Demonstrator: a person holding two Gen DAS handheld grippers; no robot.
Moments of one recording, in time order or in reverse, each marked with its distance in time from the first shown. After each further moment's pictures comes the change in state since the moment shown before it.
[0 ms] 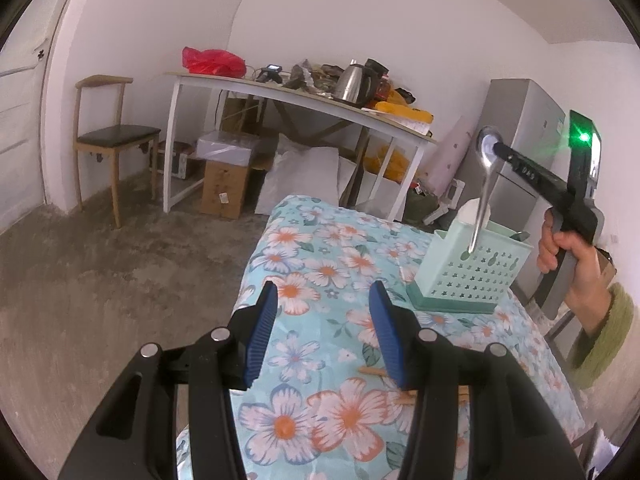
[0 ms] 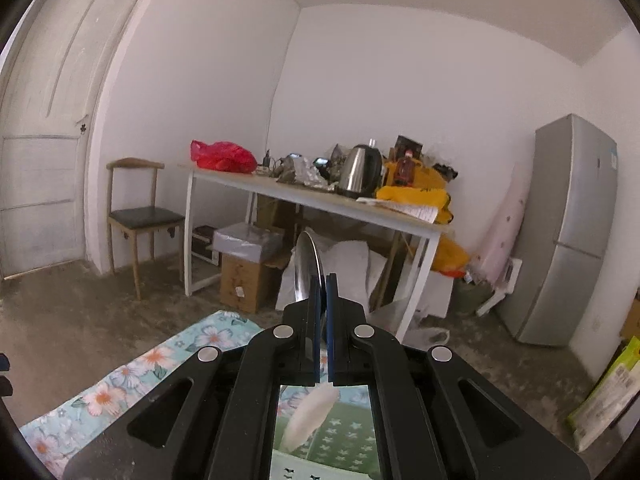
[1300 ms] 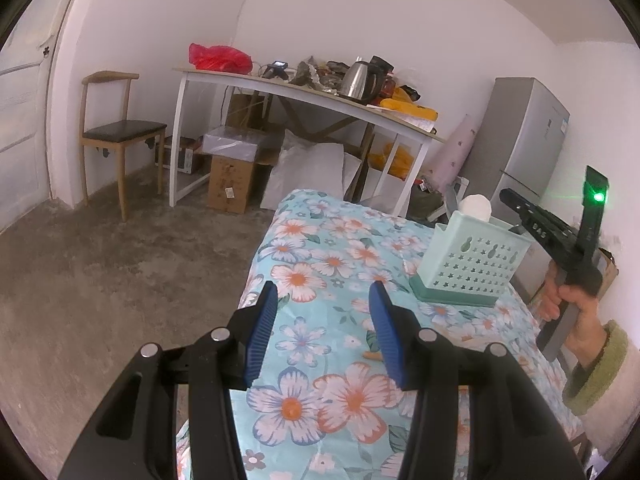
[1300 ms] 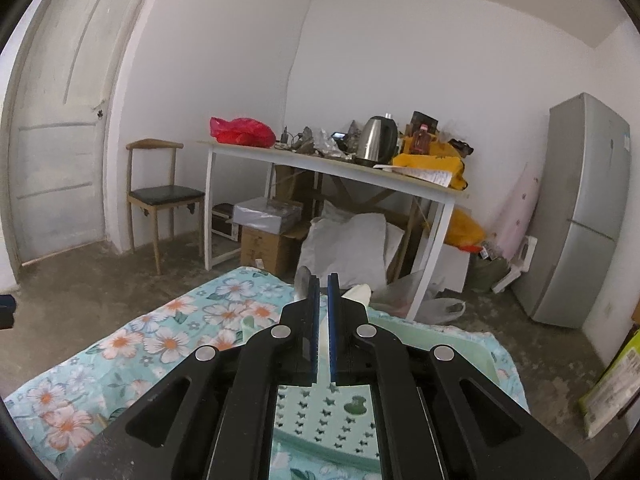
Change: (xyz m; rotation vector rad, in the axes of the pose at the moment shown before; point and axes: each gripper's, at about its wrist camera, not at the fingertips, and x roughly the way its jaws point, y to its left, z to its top) left arm -0.008 0.000 -0.006 -0.005 0.014 0.015; right arm -0.039 0.008 -0.054 0.001 0.096 0.084
